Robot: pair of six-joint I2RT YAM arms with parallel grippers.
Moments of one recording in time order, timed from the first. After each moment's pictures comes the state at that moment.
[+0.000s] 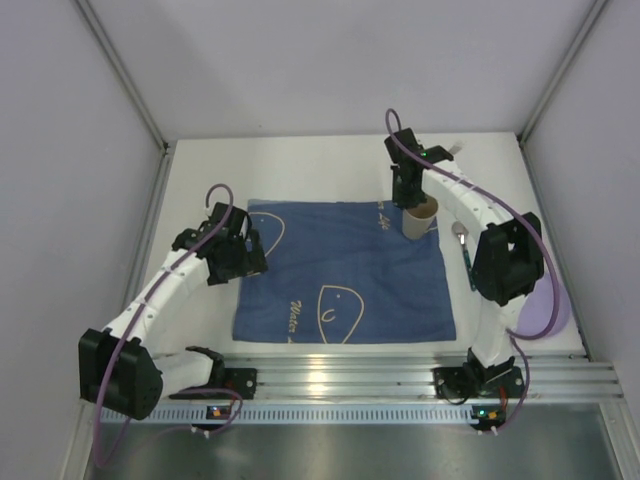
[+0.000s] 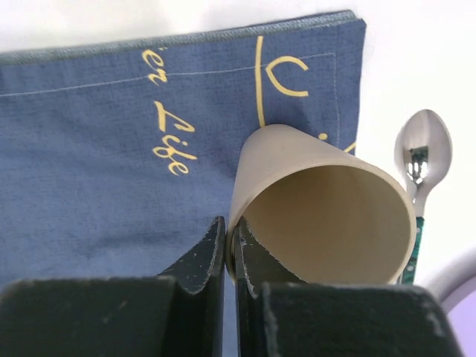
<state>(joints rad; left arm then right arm) -0.31 1.19 0.93 -0.87 -0.13 -0.55 0.42 1.91 1.70 -0.92 0.28 0.41</state>
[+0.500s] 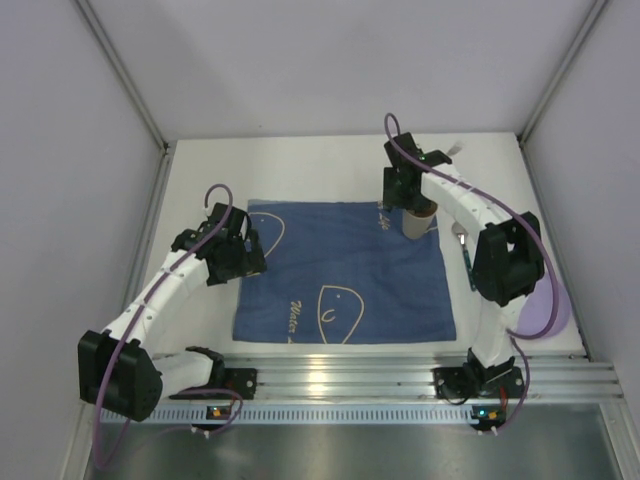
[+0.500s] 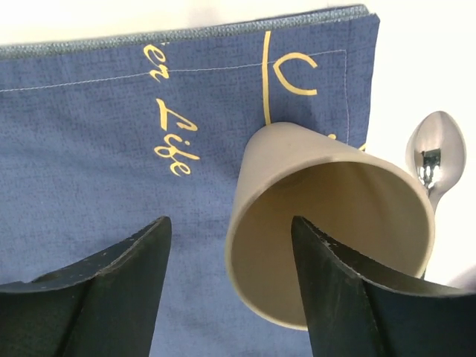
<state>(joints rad) -0.31 1.18 0.93 -0.87 -0.15 -0.56 0.43 1.90 1.65 -0.86 0.26 0.41</state>
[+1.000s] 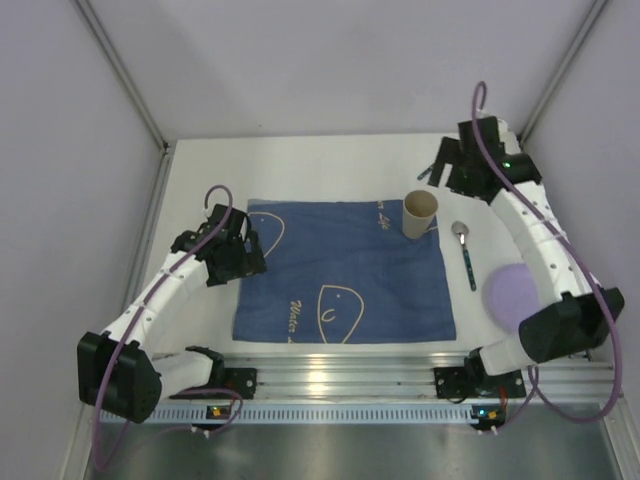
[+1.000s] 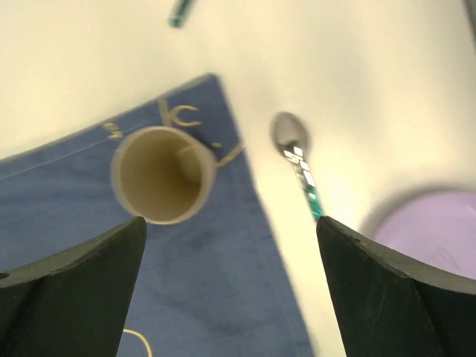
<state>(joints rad) -0.31 1.18 0.92 -0.87 -0.15 -0.56 0.28 1.51 1.61 -0.92 0.32 0.44</state>
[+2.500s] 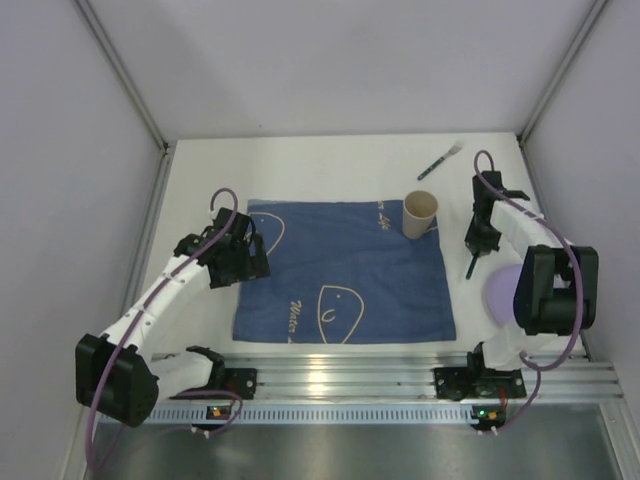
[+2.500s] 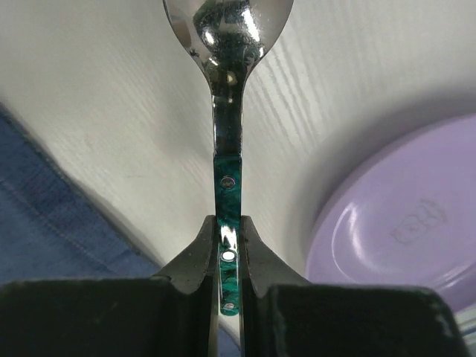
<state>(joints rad) -0.35 1.16 0.90 -0.86 -0.15 -0.55 -0.02 1.66 1.09 -0.75 0.25 0.39</state>
